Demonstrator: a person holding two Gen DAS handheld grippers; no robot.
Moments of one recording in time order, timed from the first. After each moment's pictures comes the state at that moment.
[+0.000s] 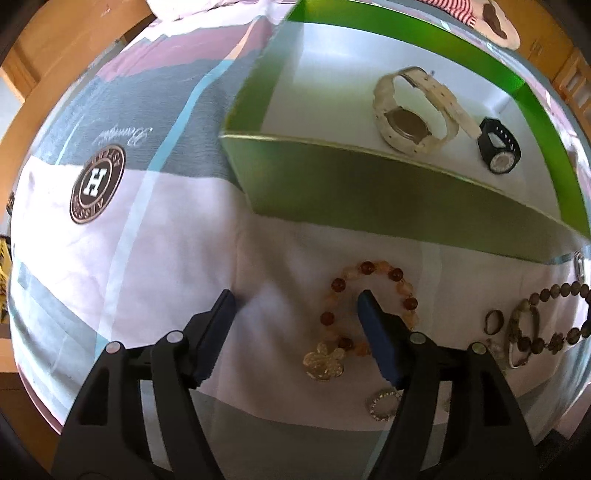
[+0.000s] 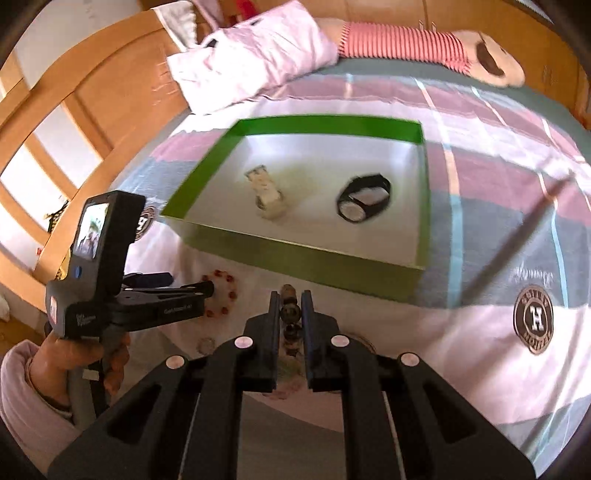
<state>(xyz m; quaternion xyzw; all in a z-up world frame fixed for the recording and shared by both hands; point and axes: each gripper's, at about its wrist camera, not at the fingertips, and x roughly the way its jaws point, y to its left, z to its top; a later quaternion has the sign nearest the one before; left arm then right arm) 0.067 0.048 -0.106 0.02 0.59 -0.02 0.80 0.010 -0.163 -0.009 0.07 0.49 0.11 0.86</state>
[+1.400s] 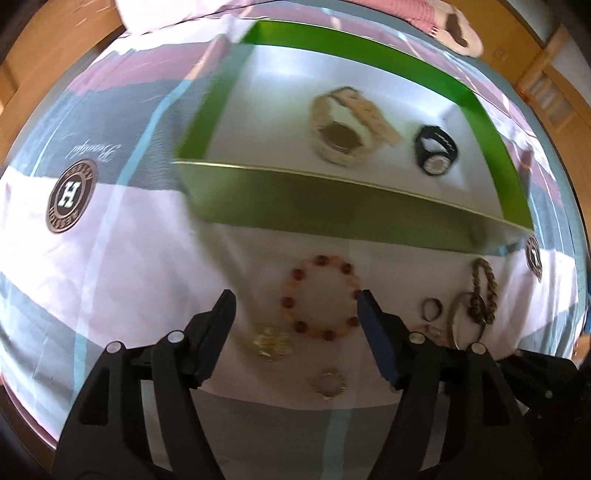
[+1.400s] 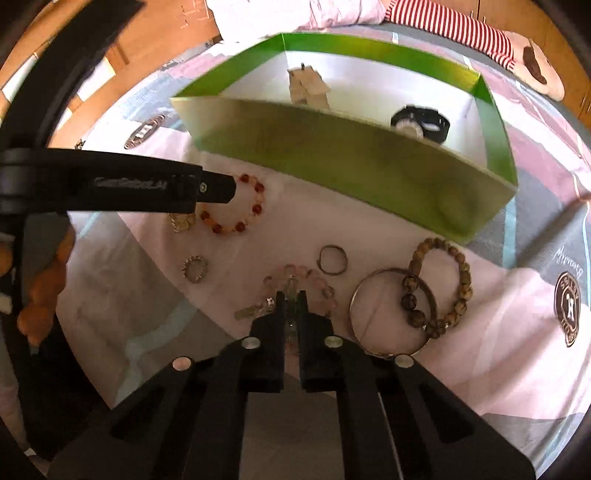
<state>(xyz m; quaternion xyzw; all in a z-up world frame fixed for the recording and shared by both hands) 0.054 0.050 -0.081 -0.02 0.58 -0.09 0.81 -0.015 -0.119 -0.061 -0.02 0.53 0.17 0.83</state>
